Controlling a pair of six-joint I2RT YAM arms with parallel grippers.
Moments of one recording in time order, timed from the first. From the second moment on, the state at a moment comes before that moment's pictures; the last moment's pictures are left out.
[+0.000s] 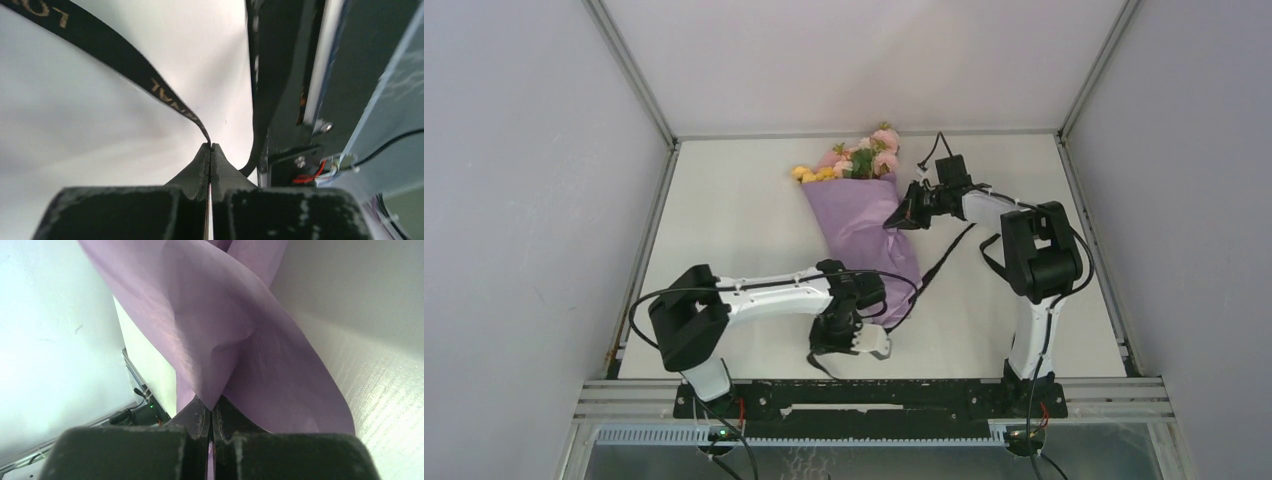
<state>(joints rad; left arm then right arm) -1.12 1.68 1.17 -1.09 0.24 0.65 0.26 2.01 1.30 -0.19 -0.76 0.66</state>
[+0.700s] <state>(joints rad) -0.18 1.68 1.59 -1.11 0.15 0.57 0.28 1.91 1.23 -0.33 -0.69 0.61</state>
